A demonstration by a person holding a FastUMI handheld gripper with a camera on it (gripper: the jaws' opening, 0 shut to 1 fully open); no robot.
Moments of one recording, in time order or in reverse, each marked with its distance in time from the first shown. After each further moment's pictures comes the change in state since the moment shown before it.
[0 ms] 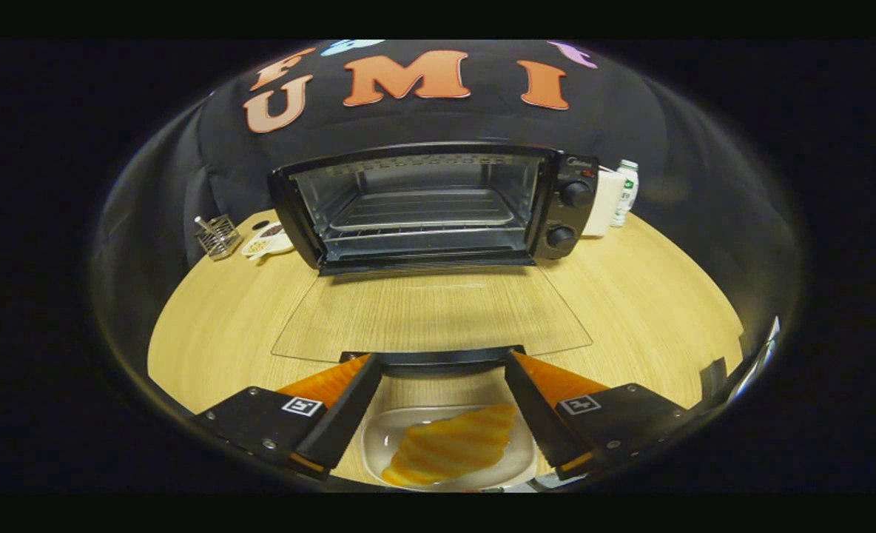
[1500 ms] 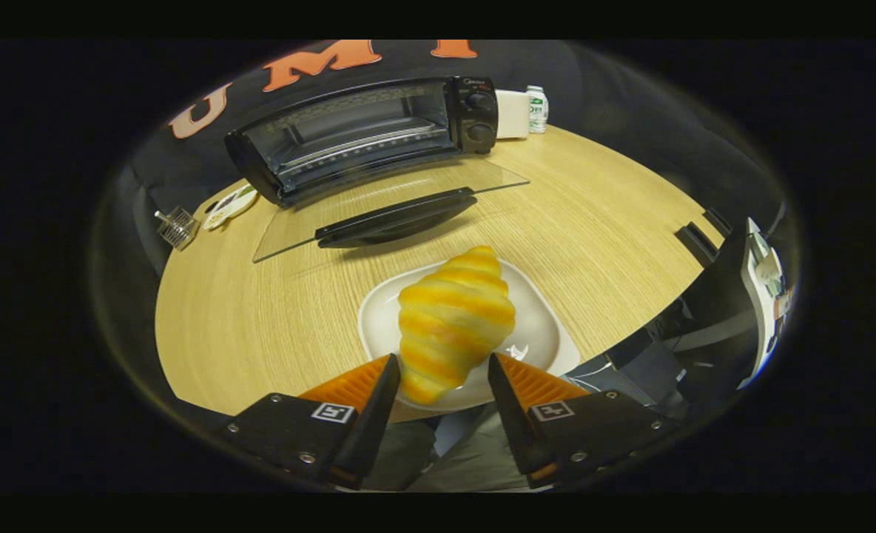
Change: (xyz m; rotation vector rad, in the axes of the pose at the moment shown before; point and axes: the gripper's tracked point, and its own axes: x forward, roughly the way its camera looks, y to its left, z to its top) arm -0.058 0.017 -0.128 0.257 0.299 -0.129
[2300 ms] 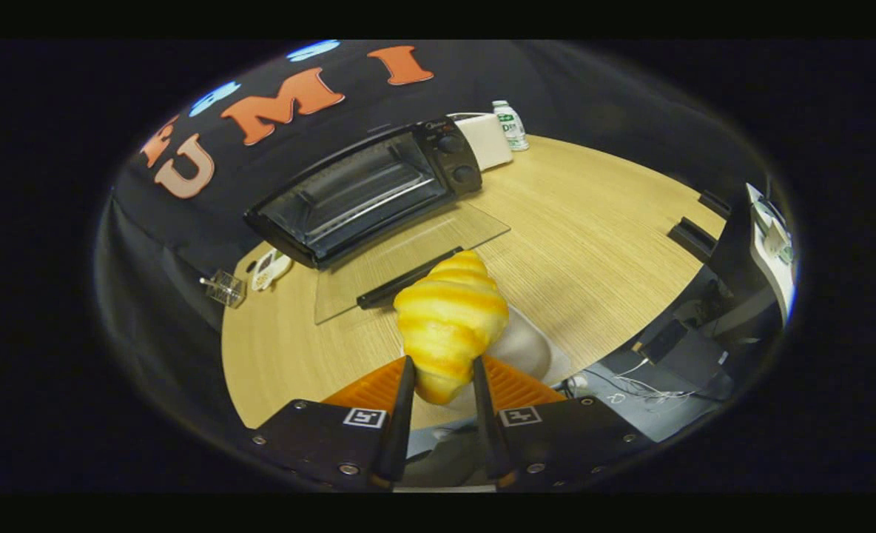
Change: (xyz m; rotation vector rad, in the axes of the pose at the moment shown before) arm -0.061 0.001 0.066 0.206 -0.123 0.204
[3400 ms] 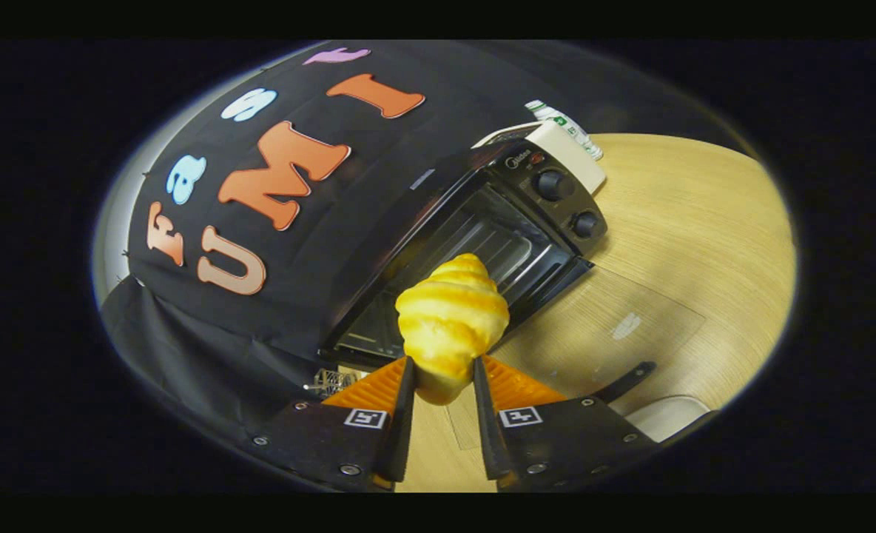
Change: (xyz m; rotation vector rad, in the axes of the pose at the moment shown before) arm 0.097 0.119 0.150 0.283 -0.156 0.366
